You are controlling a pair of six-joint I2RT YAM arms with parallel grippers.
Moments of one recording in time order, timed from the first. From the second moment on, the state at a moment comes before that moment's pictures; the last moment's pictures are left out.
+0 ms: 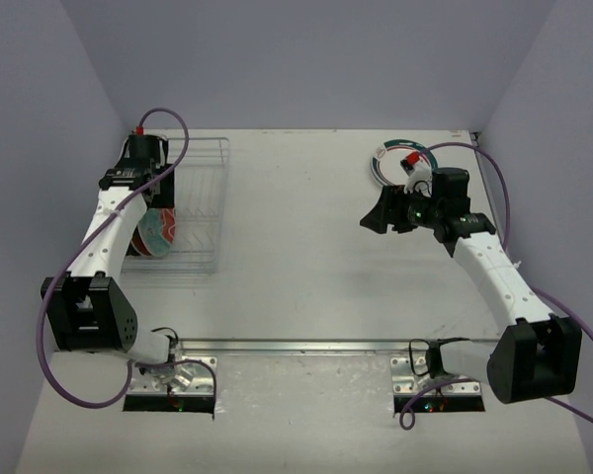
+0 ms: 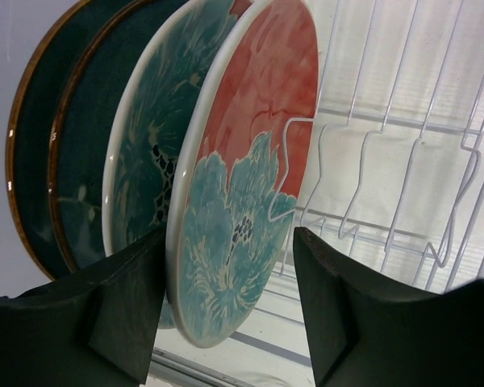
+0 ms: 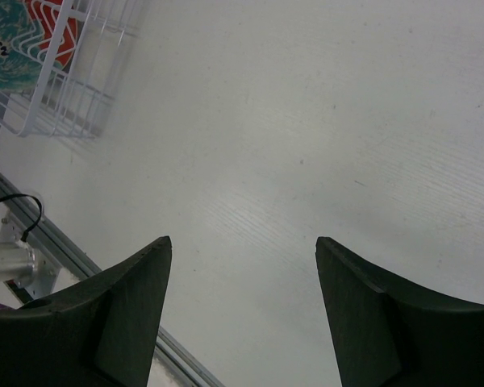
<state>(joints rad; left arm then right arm) 0.07 1.43 1.30 -0.77 -0.35 0.06 0.11 1.22 0.90 -0.33 -0.57 0.17</state>
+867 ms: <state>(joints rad) 0.07 1.44 1.29 -0.75 -0.38 0.12 0.11 1.21 0.89 -0.33 -0.59 0.16</state>
